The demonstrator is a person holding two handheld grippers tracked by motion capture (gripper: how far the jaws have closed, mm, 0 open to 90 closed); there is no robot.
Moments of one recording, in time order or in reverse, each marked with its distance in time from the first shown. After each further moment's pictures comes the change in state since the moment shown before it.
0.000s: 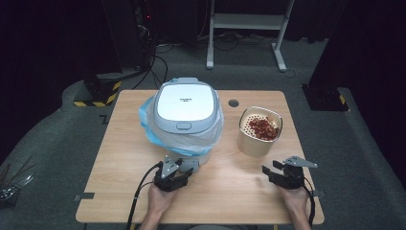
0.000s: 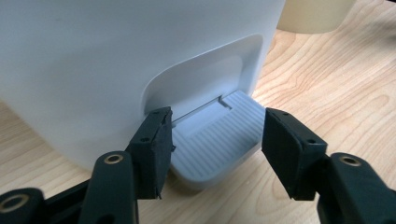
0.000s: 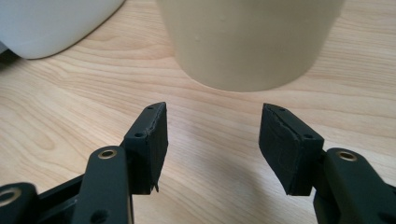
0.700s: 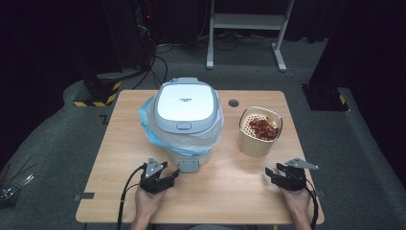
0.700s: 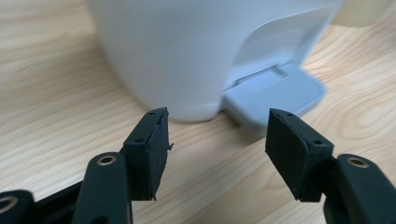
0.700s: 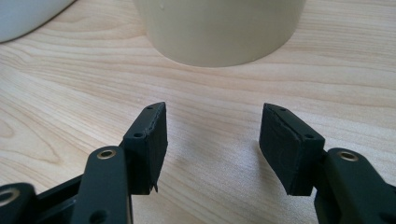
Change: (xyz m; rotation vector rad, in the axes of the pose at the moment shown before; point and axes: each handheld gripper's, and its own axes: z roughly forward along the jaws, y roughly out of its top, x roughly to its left) left arm 0.032 -0.017 -0.026 0.048 0.063 -0.106; right arm -0.009 -0.012 0.004 0.039 -0.049 0.026
